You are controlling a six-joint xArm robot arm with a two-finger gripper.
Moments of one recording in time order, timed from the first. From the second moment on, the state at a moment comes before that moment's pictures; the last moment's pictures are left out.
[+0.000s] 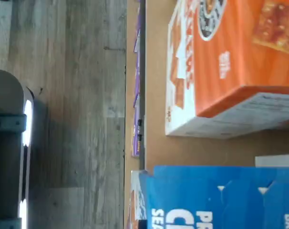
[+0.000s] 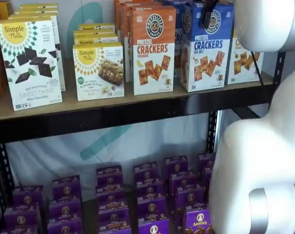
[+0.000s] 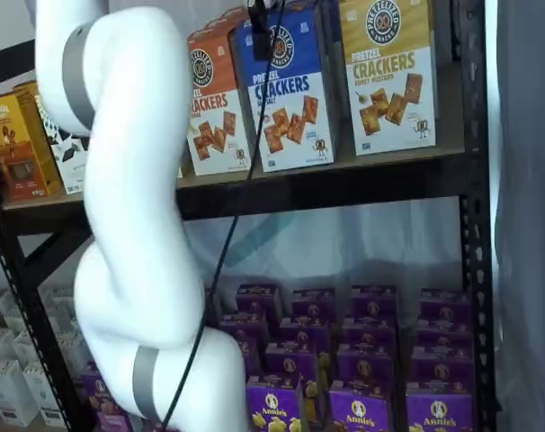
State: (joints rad) arm -0.19 -0.15 -1.79 0.20 1.85 -1.69
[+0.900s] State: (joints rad) arm -0.22 -0.52 -1.41 0.17 1.85 -1.73
